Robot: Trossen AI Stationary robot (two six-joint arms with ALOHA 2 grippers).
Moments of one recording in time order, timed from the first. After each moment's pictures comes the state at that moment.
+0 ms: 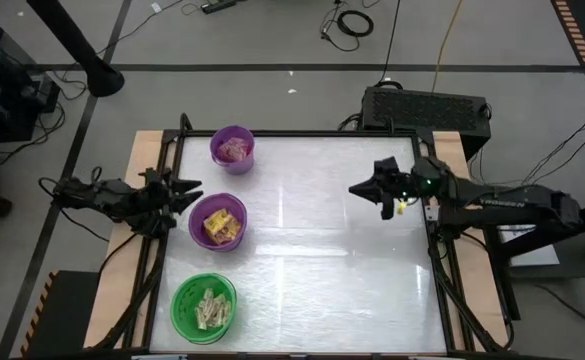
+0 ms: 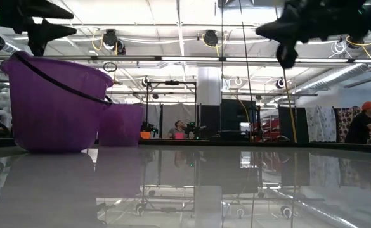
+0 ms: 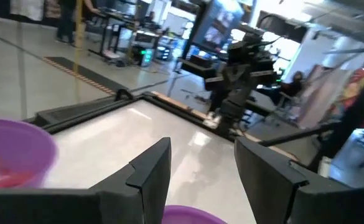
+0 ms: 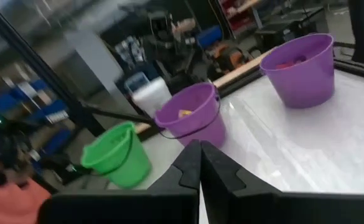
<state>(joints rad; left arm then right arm) -0.31 0.04 0.36 -0.31 -0.58 -0.36 -0.26 0.76 0.45 0.24 -0.27 0.53</state>
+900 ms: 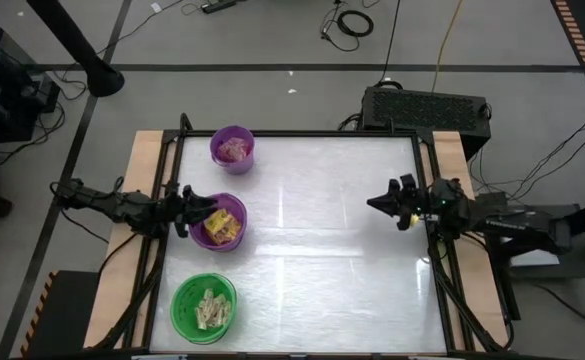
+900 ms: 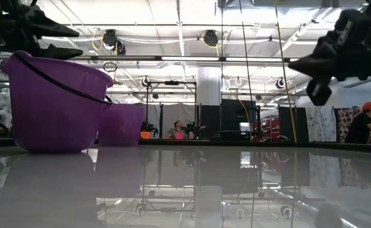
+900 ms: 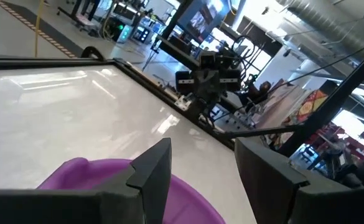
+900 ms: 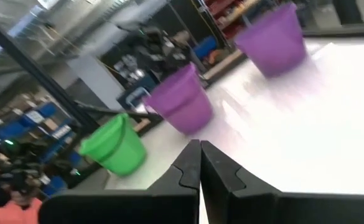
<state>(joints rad) -0.31 0.04 0.11 -0.06 -0.47 -0.60 -0.30 0.27 0.01 0.25 -0.26 0.66</state>
